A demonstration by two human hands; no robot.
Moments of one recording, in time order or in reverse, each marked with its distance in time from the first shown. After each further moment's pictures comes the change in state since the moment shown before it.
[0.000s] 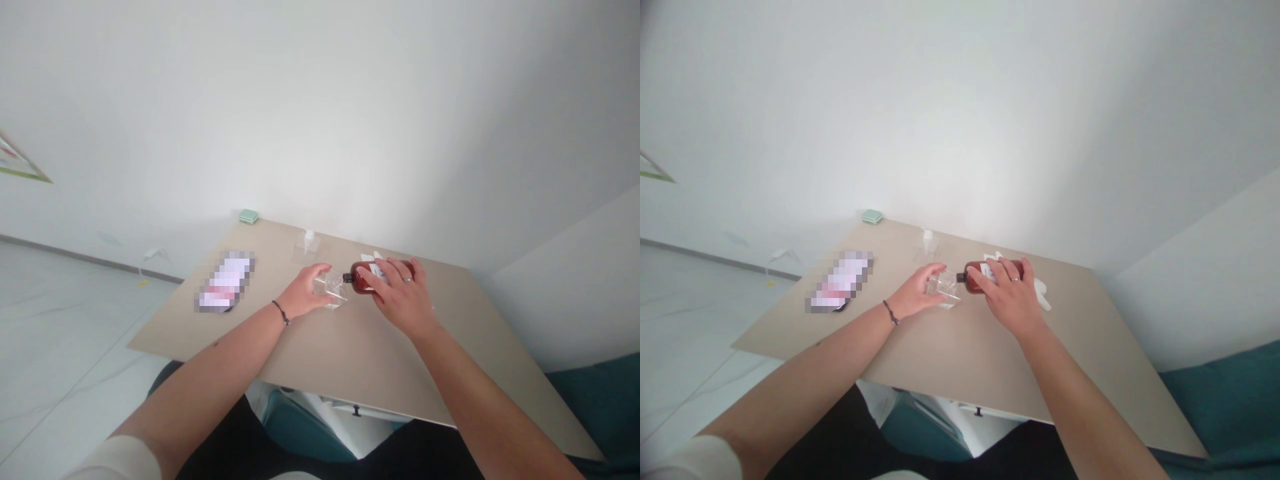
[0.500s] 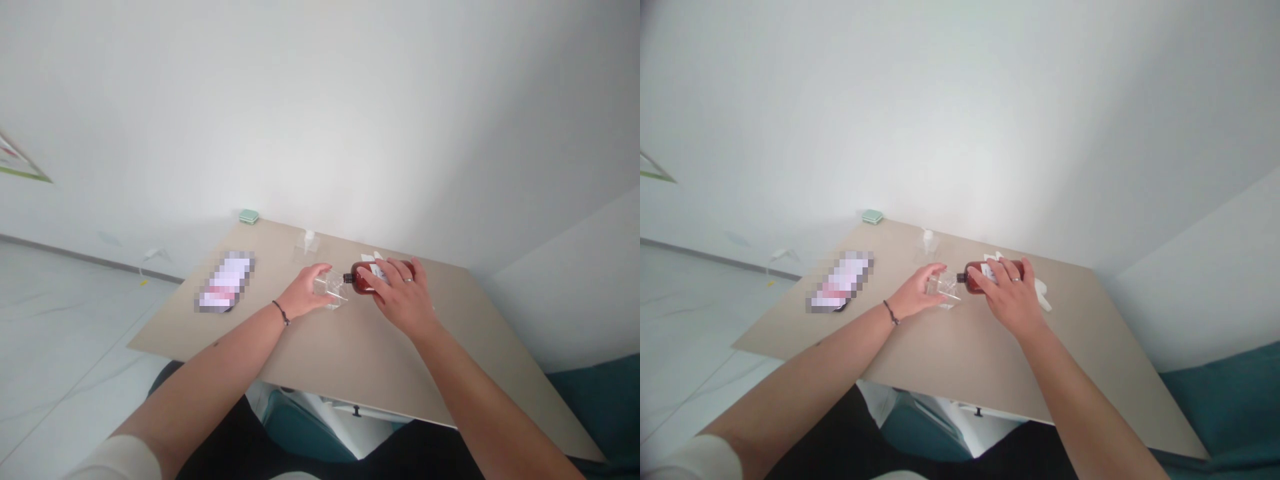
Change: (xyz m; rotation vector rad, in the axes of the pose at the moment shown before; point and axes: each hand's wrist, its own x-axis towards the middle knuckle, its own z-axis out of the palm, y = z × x) left_hand 0.000 0.001 0.000 0.028 0.002 0.014; right_hand 0.000 0.000 0.000 0.002 -0.006 0.003
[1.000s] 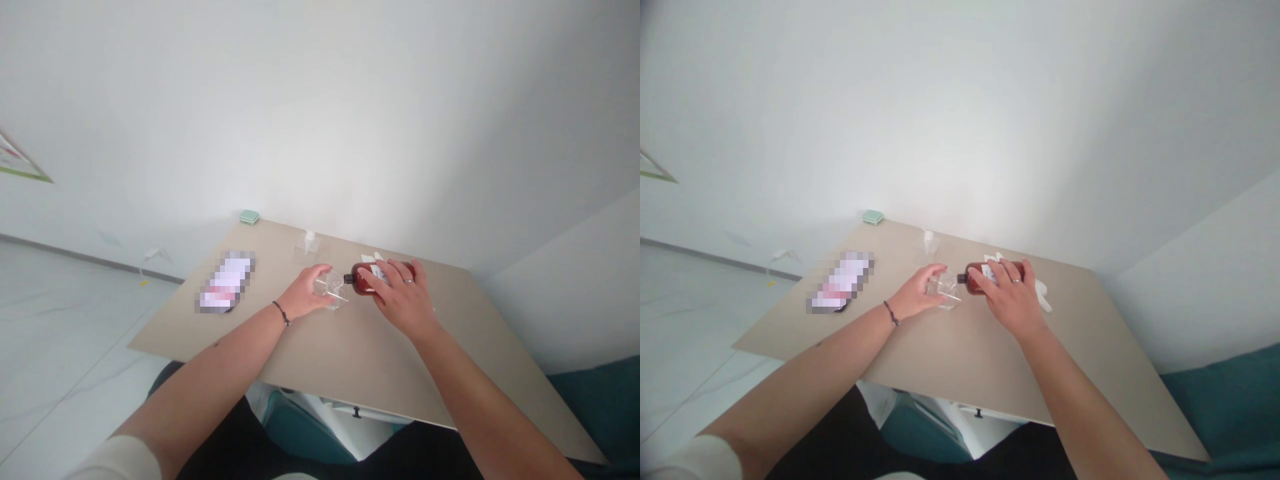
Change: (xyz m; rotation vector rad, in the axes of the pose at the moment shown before) left_hand 0.000 -0.001 0.000 0.028 -0.005 0.004; right_hand -0.001 0.000 0.002 -0.009 0.008 -0.002
